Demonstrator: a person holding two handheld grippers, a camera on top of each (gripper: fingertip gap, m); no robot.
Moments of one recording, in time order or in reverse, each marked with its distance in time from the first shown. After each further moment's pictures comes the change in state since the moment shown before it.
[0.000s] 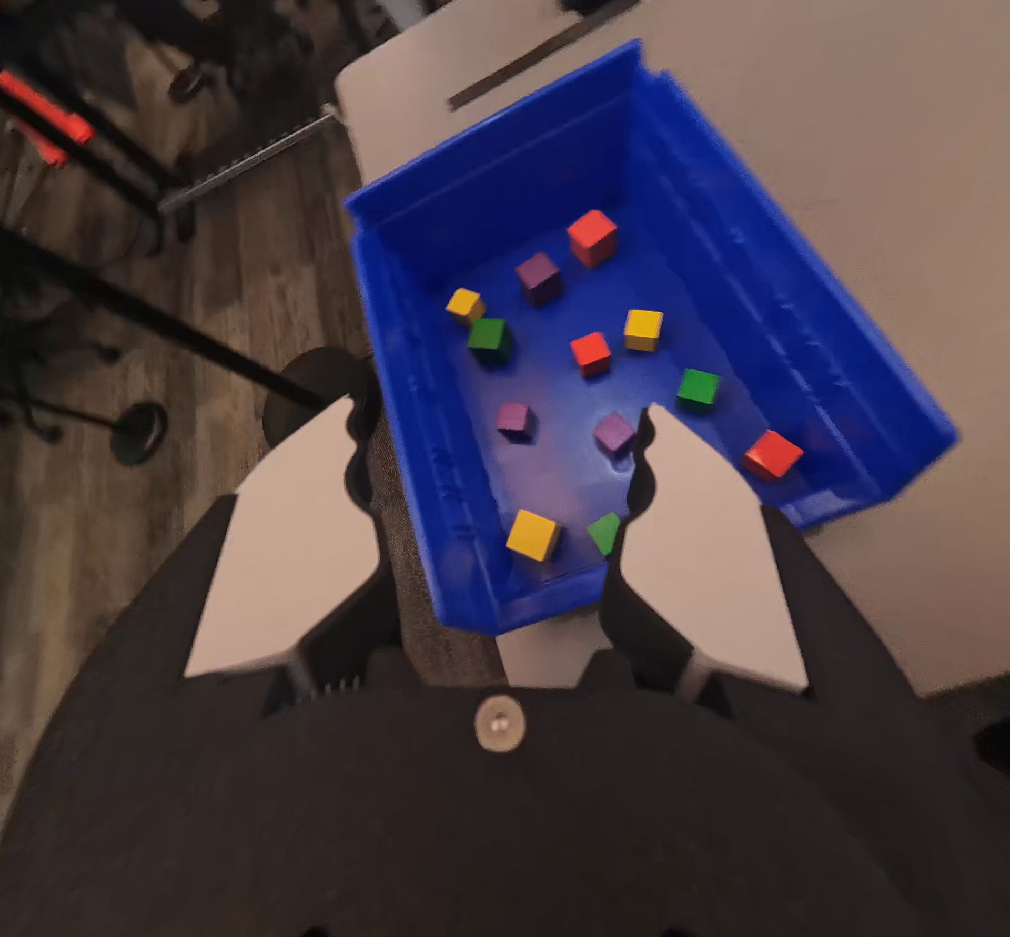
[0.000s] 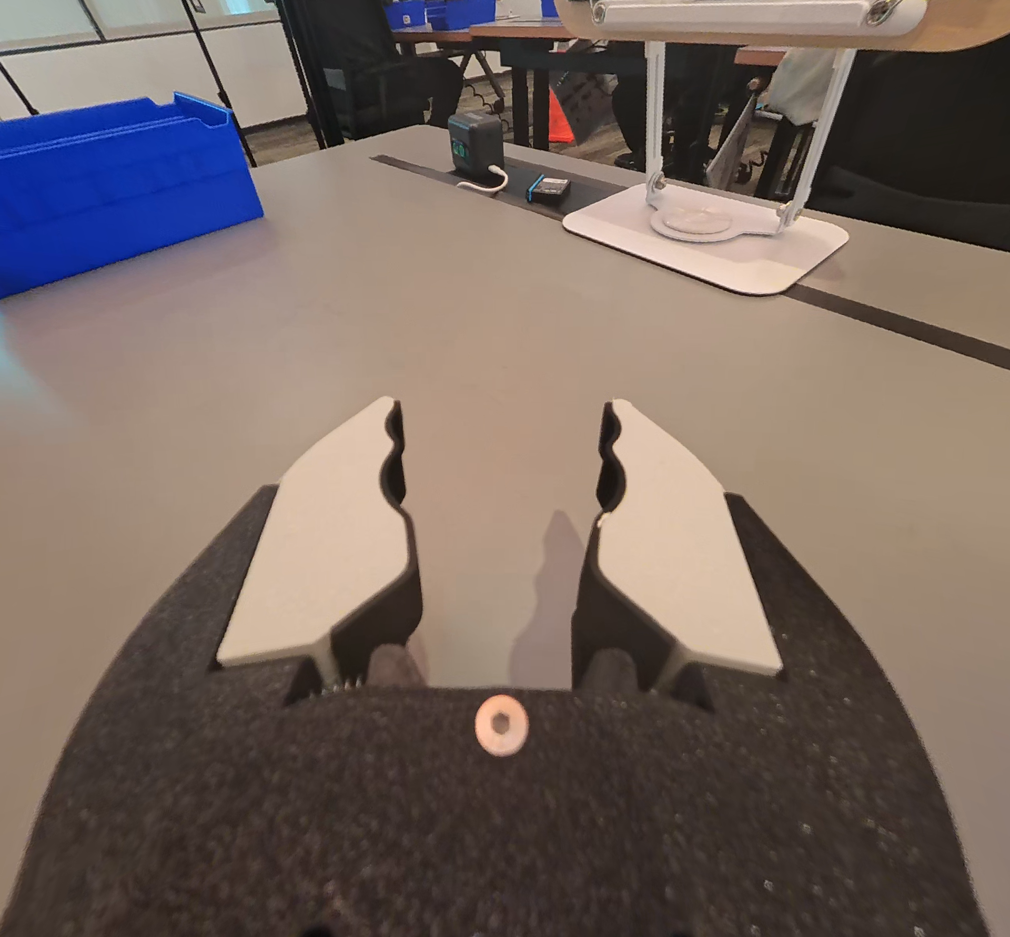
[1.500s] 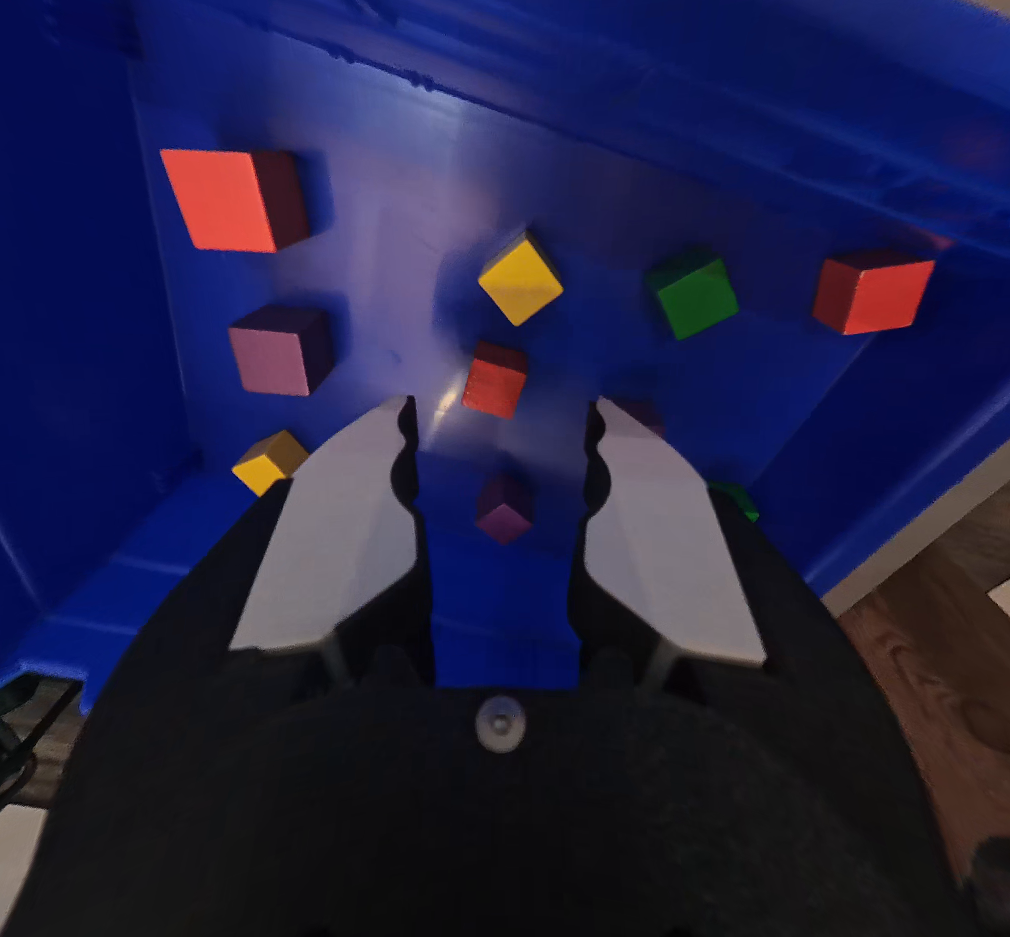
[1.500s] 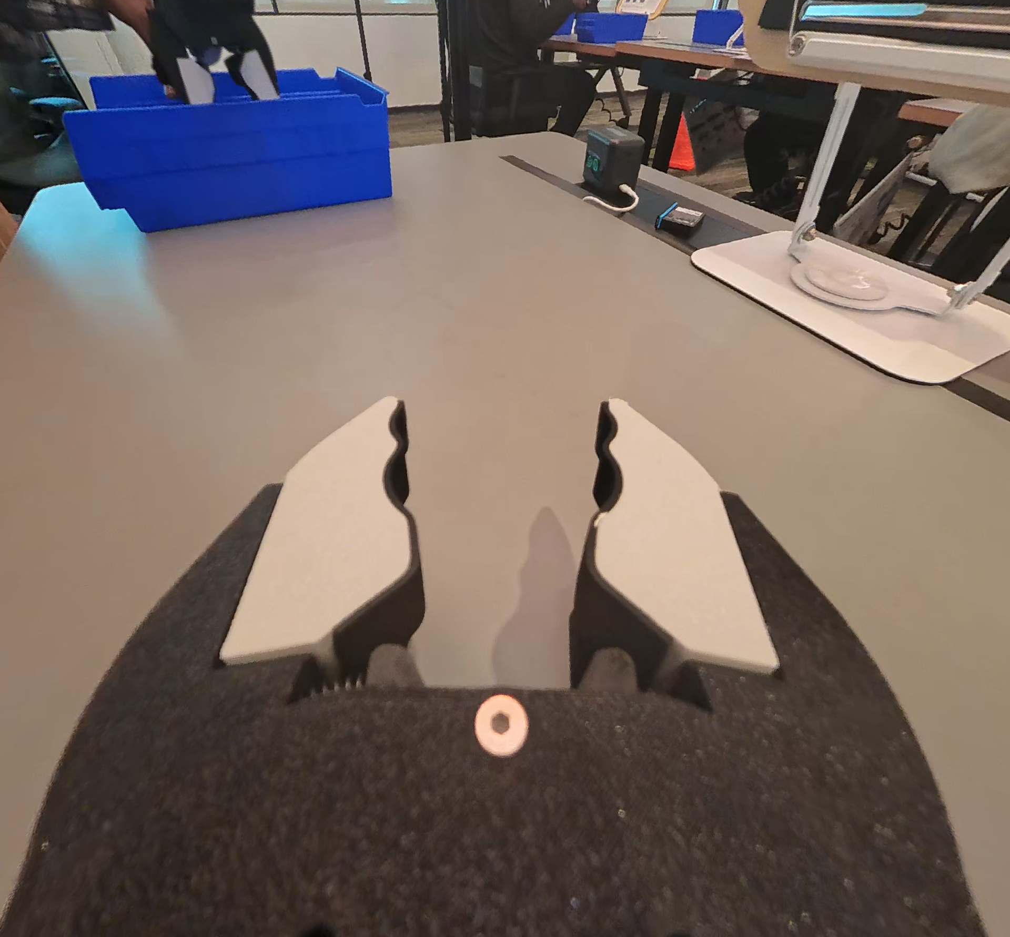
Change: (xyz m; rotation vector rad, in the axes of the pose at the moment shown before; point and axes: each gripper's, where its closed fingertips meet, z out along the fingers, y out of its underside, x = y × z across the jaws) left arm 0.061 0.038 0.135 -0.675 0.622 0.797; right arm -0.052 0.000 0.015 0.014 -0.218 -0.132
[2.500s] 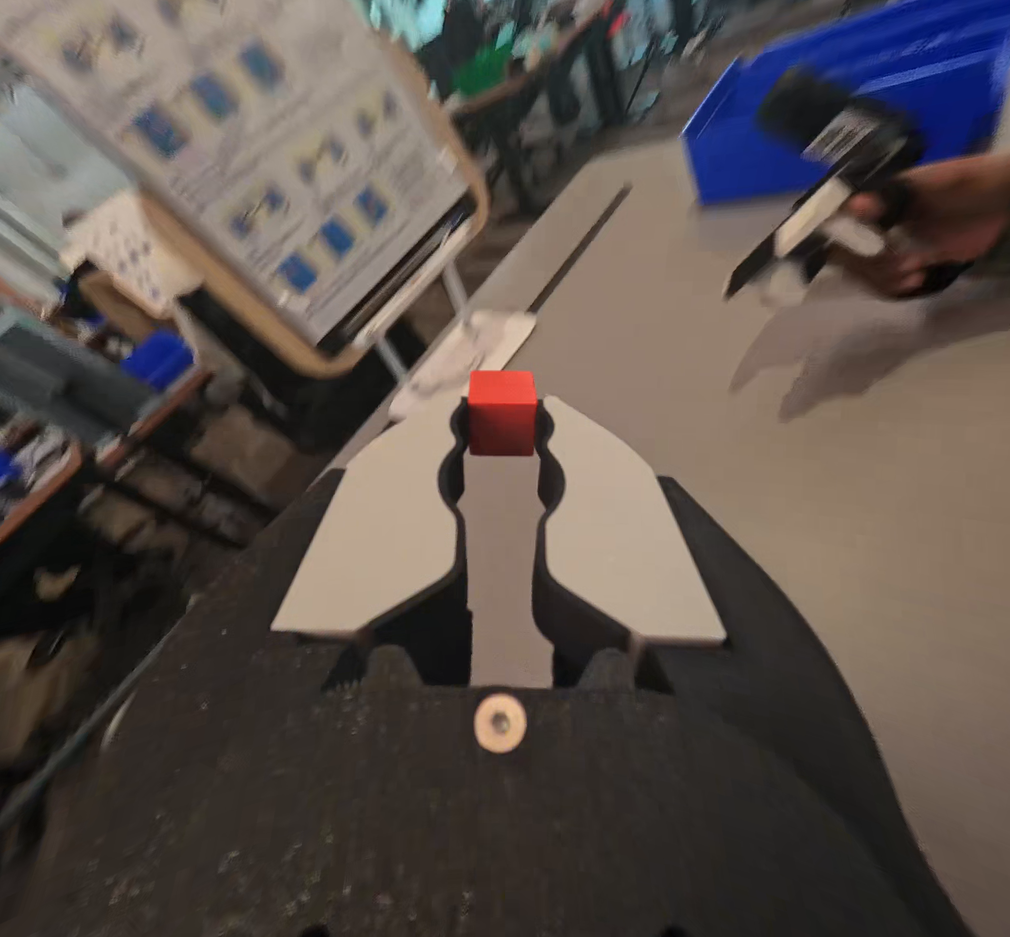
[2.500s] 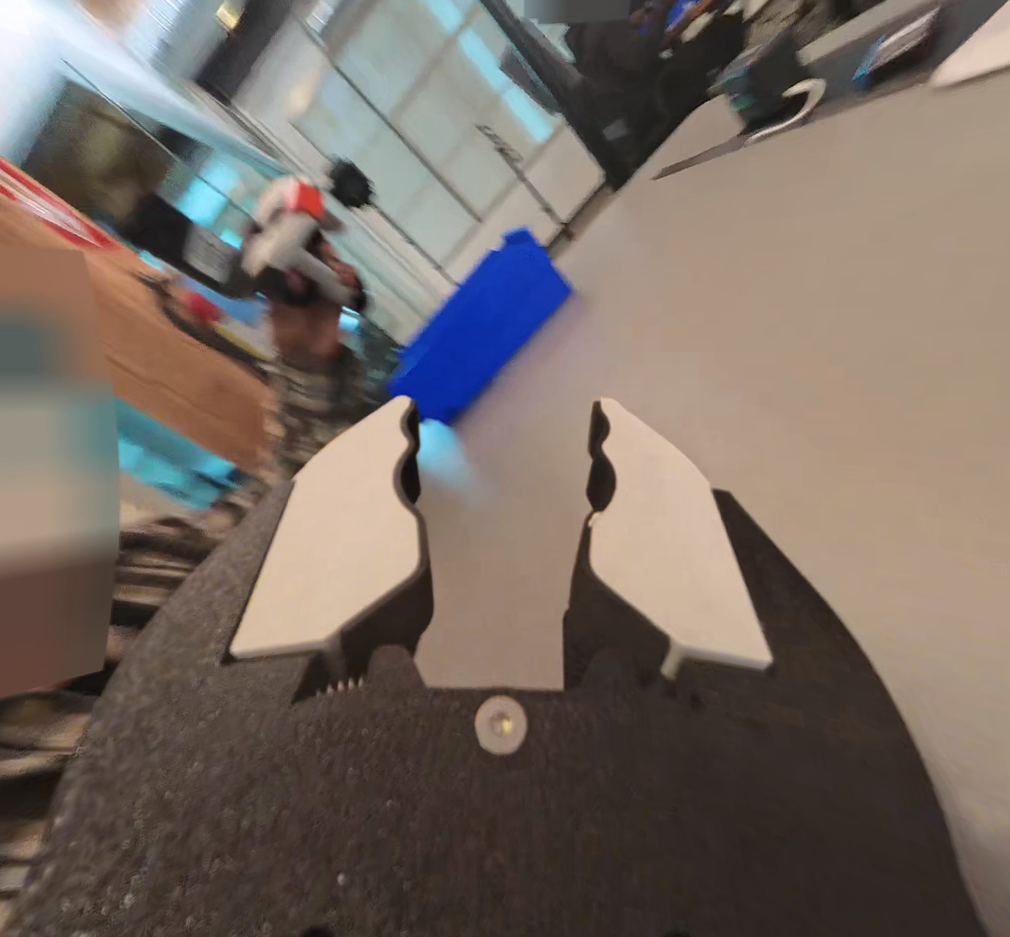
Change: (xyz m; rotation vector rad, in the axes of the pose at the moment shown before) left arm 0.064 -0.271 -0.223 1.187 -0.591 -0.062; right arm -0.026 -0.038 0.006 0.139 -0.348 0.785
